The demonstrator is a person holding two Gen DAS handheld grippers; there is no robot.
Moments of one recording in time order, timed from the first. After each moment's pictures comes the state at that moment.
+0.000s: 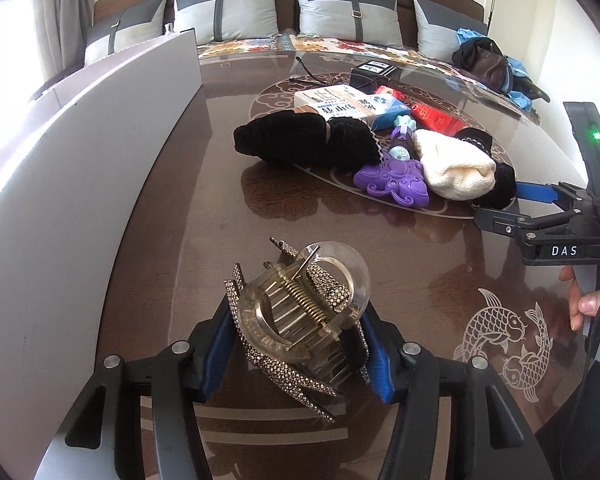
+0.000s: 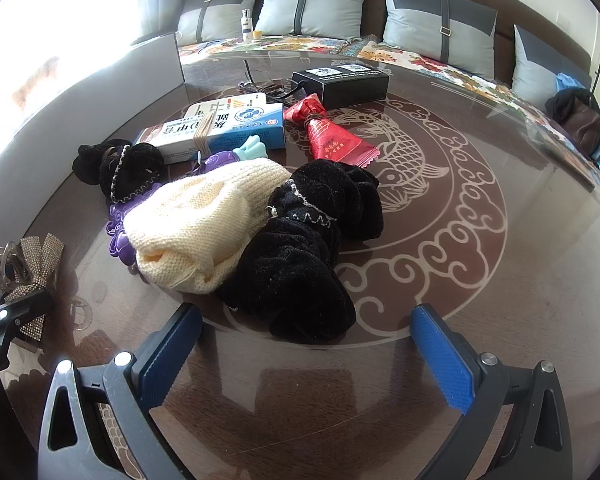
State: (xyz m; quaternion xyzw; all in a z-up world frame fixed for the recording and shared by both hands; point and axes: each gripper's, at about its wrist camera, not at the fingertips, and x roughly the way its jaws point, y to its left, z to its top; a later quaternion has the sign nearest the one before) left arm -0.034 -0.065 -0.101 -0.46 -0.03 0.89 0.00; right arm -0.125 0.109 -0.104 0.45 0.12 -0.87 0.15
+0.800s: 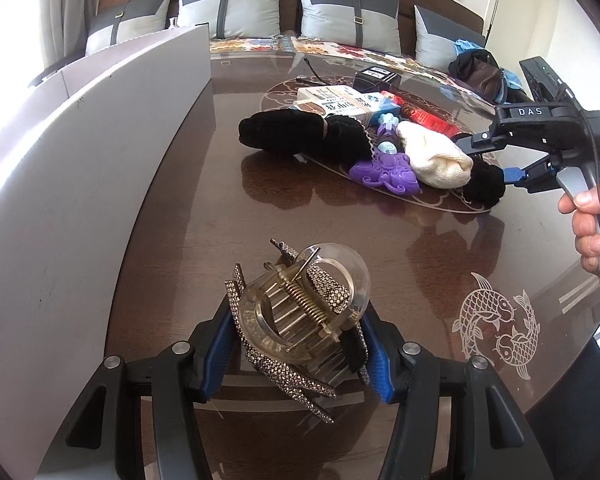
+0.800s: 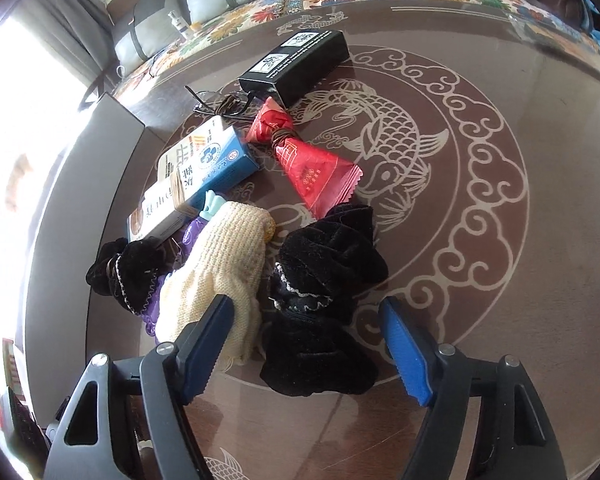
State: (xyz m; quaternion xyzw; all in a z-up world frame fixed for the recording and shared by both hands) left arm -0.015 -0.083 -0.102 -0.45 -0.07 0.89 0.02; right arm -0.184 0.133 -0.084 0.57 -0.12 -0.80 0.12
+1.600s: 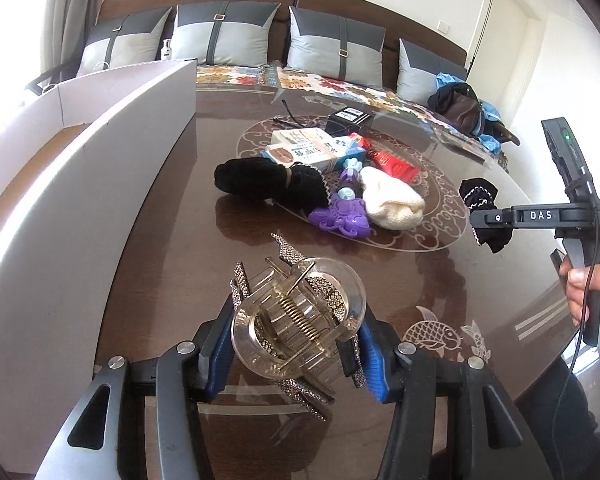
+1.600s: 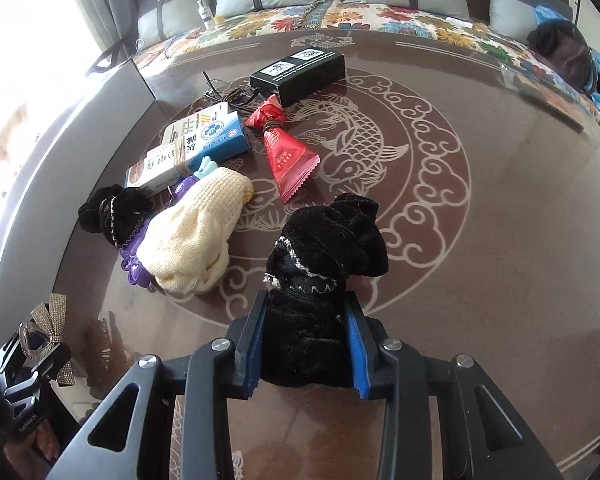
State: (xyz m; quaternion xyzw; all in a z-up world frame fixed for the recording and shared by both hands) left arm -0.004 -0.073 -0.067 -0.40 -0.10 0.91 0.05; right arm -0.121 0.151 -0.049 0.52 0.02 -0.85 0.12
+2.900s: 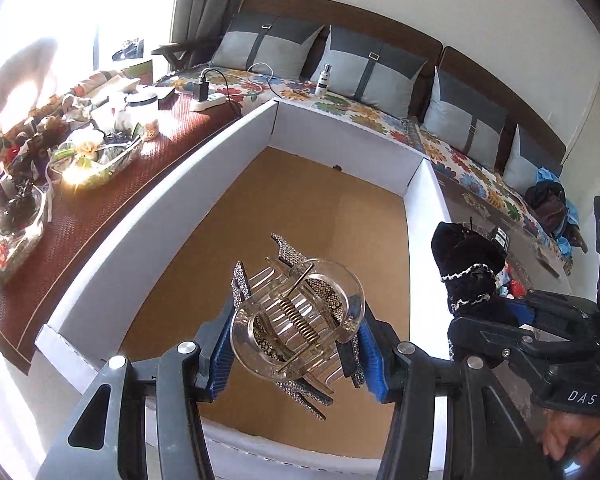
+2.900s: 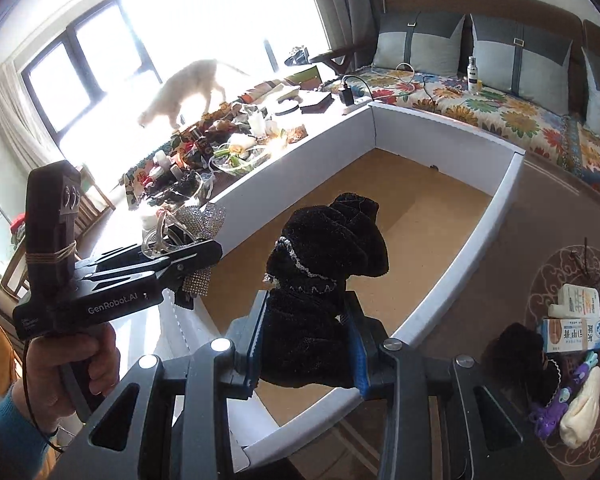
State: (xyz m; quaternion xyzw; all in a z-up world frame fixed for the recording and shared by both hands) left arm 0.039 -0.351 -0.005 -0.39 -0.19 0.89 -0.13; right arm -0.058 -0.249 0.005 0.44 0.11 -0.78 0.43
